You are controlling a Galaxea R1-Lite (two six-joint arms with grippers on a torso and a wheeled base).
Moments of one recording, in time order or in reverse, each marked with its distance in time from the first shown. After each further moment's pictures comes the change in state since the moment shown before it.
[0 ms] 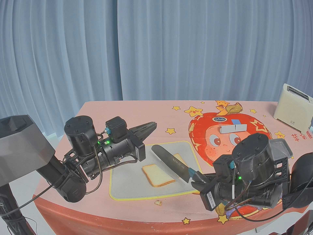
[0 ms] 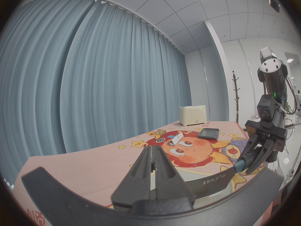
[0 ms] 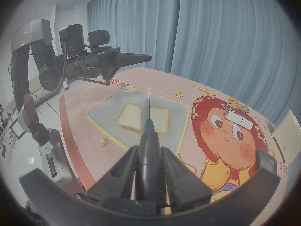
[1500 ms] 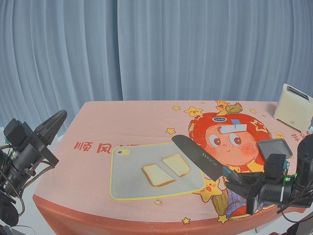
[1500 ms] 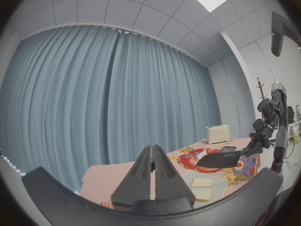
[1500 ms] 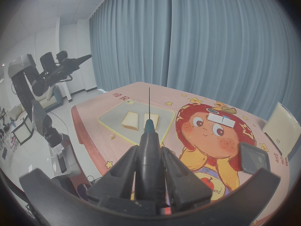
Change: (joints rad) left arm 0.275 -0.678 0.480 0.002 0.062 -0.051; right arm -0.011 -0.349 0.199 -0.001 0.005 -0.006
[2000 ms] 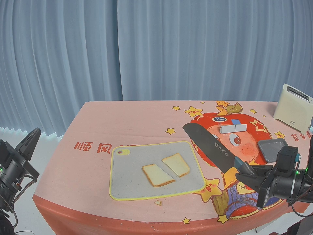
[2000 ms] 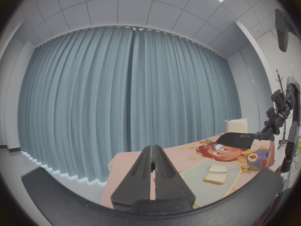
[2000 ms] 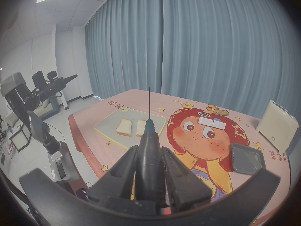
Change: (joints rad) left arm 0.197 -0.201 0.147 0.114 0.021 -0.011; right arm -0.050 -0.080 0.014 0.000 0.001 -0.005
